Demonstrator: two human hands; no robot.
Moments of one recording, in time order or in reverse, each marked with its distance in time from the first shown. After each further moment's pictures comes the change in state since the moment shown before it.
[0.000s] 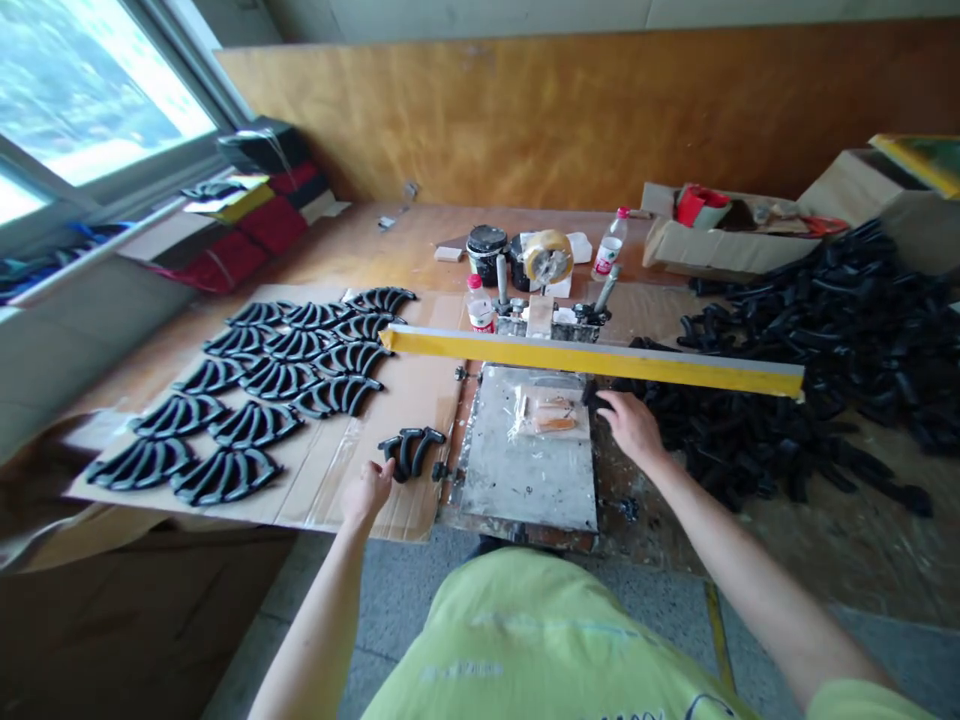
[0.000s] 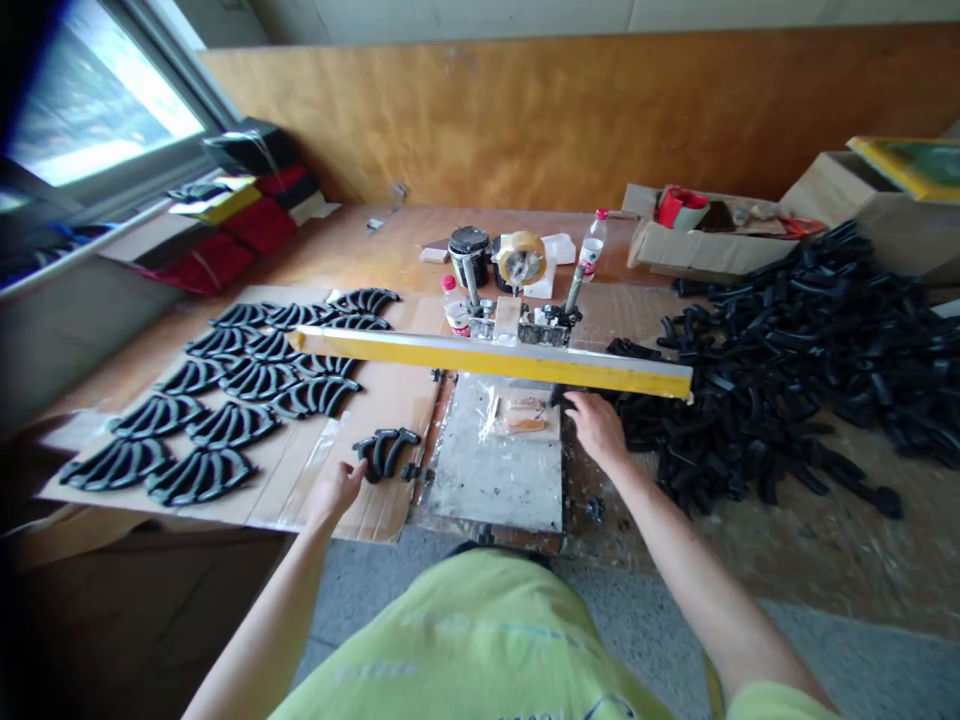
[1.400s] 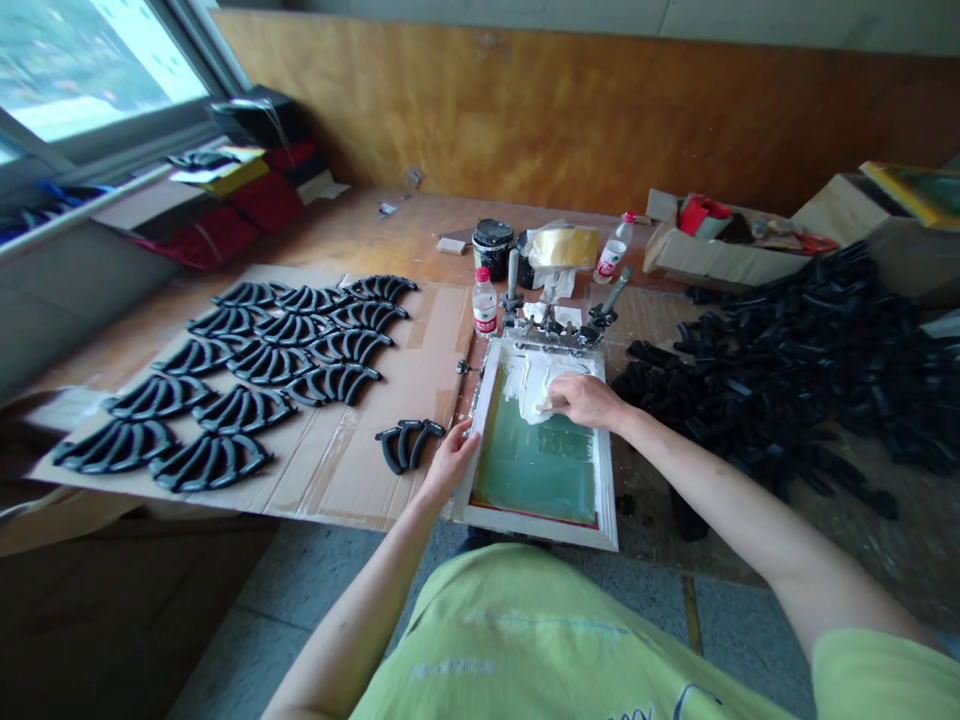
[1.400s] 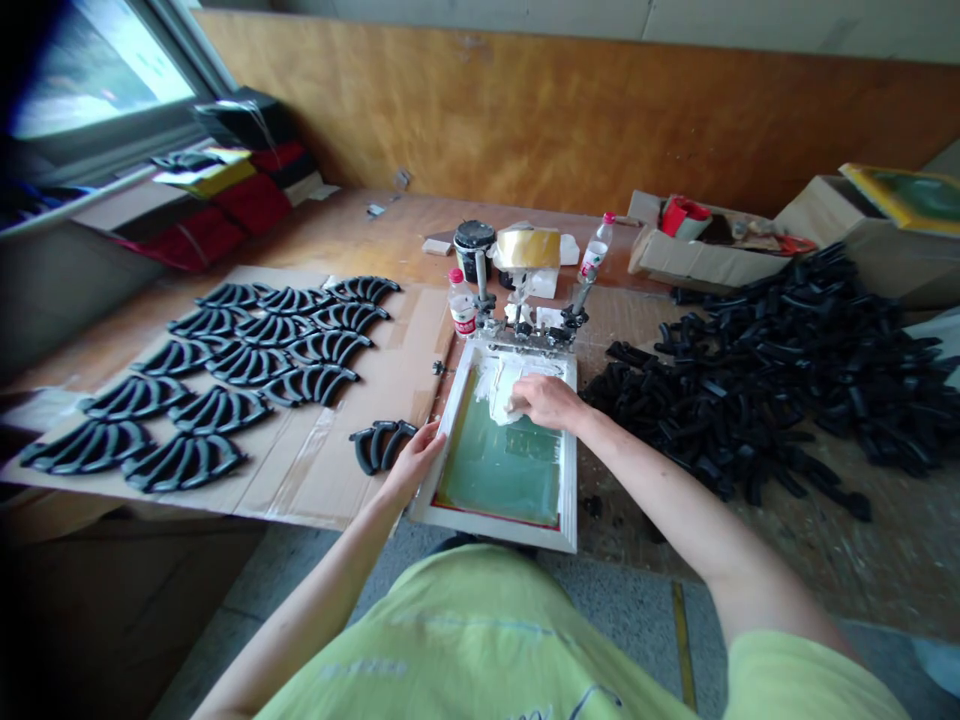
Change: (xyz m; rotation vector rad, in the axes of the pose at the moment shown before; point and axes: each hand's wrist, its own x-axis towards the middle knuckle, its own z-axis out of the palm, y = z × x) left_hand -0.074 0.106 0.044 -0.867 -0.418 0.255; right_hand 0.077 -0.090 -0.017 0.022 -0.335 -0.514
